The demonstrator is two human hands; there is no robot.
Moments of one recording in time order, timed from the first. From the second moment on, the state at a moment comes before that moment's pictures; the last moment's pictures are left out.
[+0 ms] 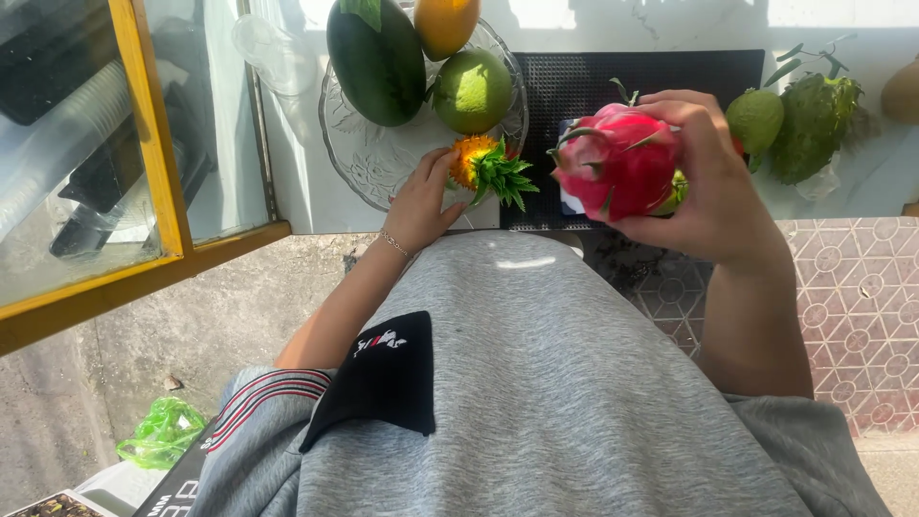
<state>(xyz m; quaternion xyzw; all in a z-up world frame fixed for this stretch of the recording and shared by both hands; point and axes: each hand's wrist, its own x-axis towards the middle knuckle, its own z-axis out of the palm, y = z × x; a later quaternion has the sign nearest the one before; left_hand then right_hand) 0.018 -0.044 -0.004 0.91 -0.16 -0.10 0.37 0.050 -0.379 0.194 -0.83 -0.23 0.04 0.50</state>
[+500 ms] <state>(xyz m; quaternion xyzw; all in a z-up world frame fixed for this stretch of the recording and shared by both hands) 0.003 0.012 -0.007 0.79 0.01 -0.07 0.61 0.081 -0.190 0.079 -0.88 -0.22 0.23 0.35</state>
